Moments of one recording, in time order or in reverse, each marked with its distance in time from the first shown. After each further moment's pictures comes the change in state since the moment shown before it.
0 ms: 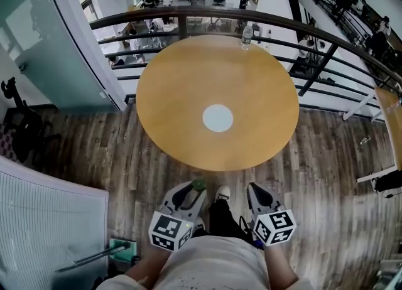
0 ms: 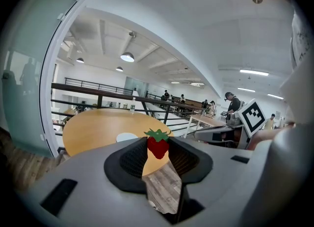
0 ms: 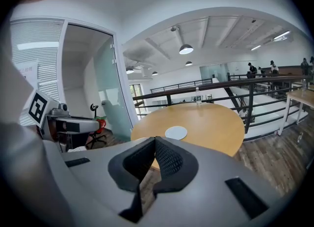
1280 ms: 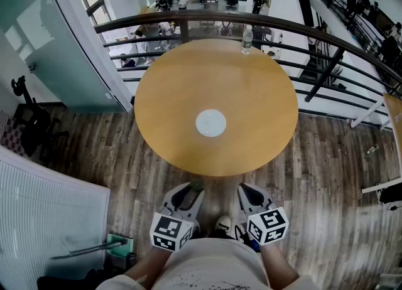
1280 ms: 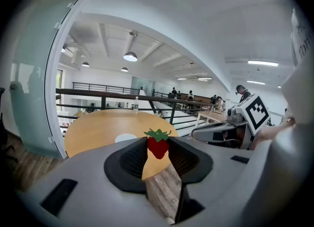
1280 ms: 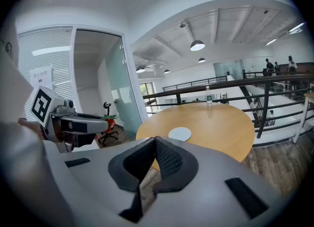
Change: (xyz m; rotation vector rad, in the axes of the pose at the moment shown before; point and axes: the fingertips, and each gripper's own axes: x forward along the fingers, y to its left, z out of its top) left arm 0.054 -0.047 0.012 0.026 0.028 0.113; right arm 0.000 -0.048 0.013 -0.054 0.021 0.161
